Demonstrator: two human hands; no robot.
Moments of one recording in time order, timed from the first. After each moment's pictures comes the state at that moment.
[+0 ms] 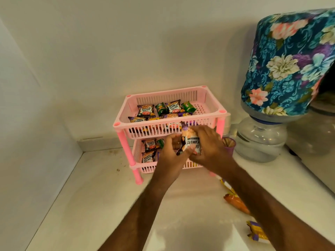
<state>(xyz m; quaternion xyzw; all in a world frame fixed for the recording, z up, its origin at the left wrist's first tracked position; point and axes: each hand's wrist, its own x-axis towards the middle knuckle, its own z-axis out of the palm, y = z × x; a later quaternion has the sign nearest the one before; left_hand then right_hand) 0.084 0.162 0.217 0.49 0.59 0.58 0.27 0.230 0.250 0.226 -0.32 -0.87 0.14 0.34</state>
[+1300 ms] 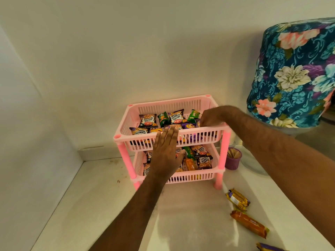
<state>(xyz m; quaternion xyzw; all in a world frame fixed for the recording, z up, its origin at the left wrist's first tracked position) 0.018 0.239 0.199 0.65 0.69 0.25 -0.18 0.173 0.432 0.329 -0.41 -0.89 0.13 -0.14</state>
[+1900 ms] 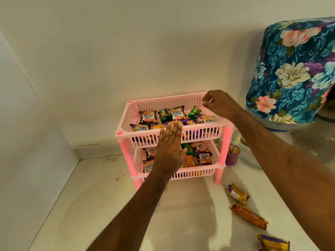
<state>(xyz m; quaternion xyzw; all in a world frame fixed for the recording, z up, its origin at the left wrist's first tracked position) 0.010 0.239 0.190 0.67 0.66 0.26 -0.21 0.187 0.417 0.325 -0.44 -0.83 0.18 0.29</state>
